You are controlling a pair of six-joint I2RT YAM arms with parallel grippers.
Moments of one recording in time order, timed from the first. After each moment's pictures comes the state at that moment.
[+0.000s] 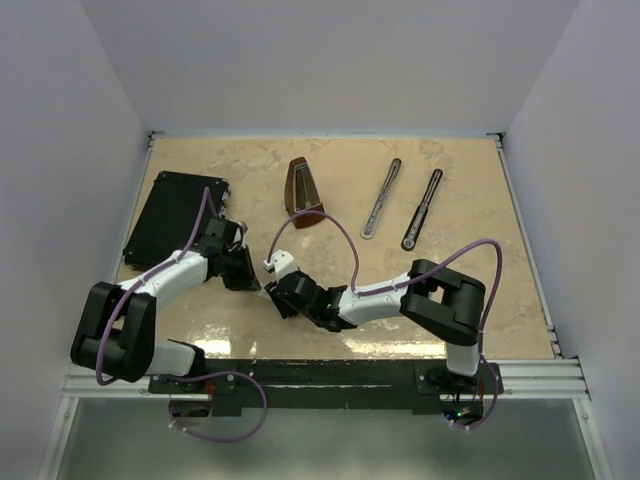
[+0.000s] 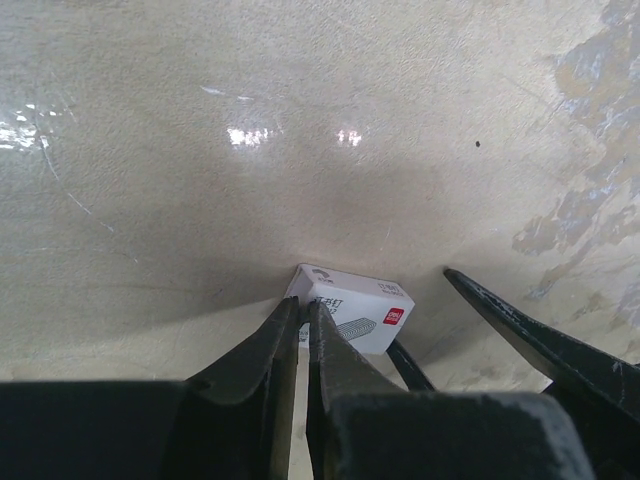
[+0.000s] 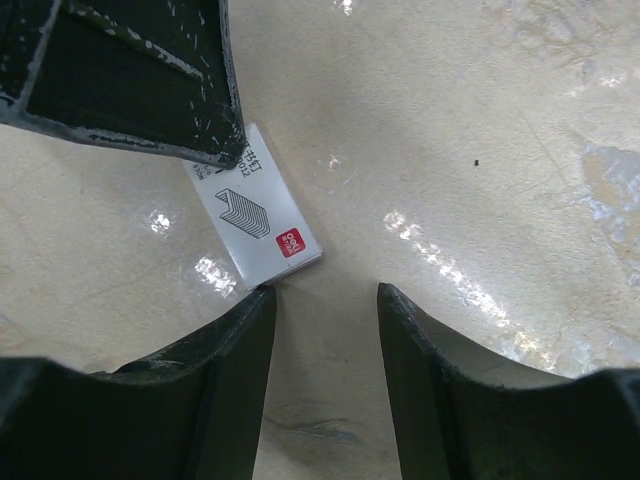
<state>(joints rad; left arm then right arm) -0.28 1.37 0.66 -0.45 0.25 -0.52 1.21 1.89 0.96 0.26 0.36 0.35</state>
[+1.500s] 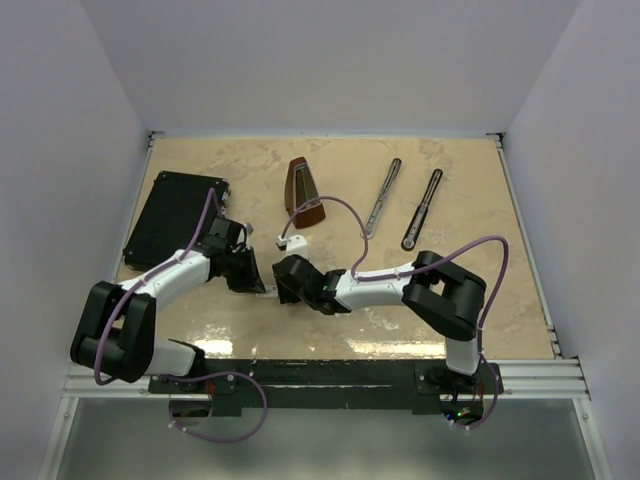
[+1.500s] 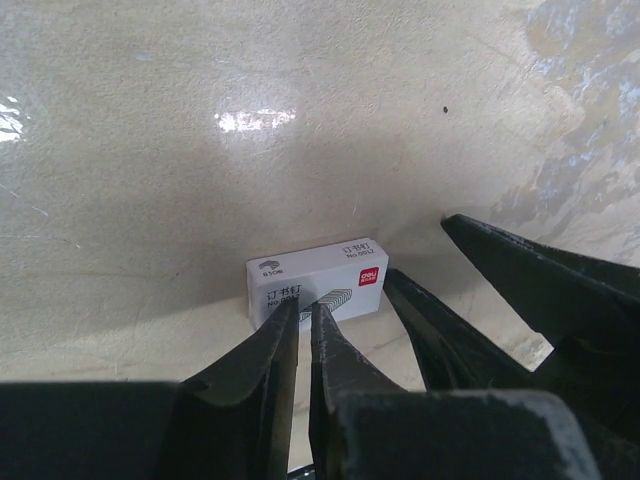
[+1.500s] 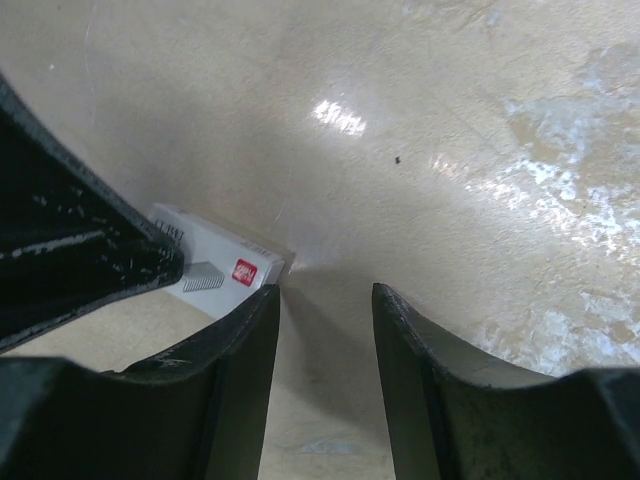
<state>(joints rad) -0.31 1.37 0.67 -0.47 0.28 -0.52 1.14 1.90 1.08 0.04 0.38 0.63</state>
